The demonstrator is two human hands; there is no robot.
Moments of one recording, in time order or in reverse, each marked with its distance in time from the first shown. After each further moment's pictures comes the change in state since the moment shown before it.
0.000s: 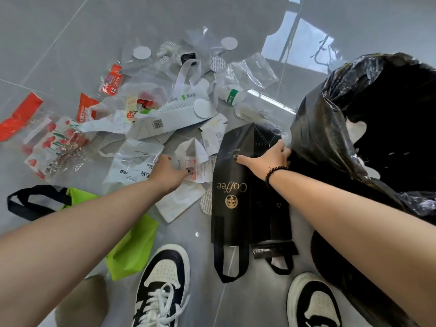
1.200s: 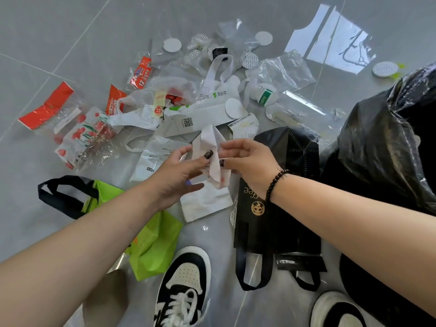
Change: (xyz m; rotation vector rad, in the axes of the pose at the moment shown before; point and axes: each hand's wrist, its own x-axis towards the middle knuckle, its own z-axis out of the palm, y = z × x) left_hand -0.029 0.002 -0.056 -0.833 -0.335 -0.079; right_hand -0.059 -0.075 0.030 0.680 -0.582 -0.242
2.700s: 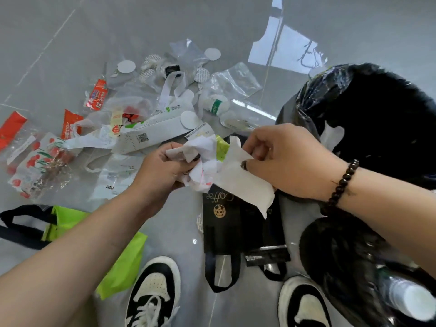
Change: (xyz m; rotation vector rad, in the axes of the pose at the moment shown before) left_hand -0.028 0.022 0.072 0.110 -0.001 0.260; right_hand -0.114 -0.092 -0.087 -1.034 0.092 -0.296
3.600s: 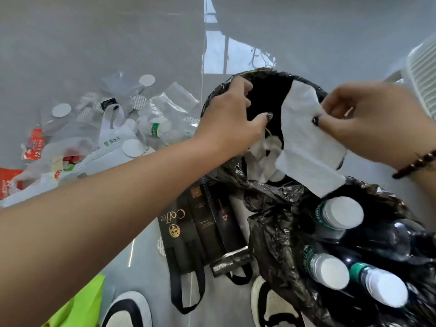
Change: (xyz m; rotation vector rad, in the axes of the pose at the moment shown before) left_hand -0.006 0.084 0.240 0.867 -0.252 0.693; right_hand -0.098 0.135 -0.126 -0.176 0.576 0.319
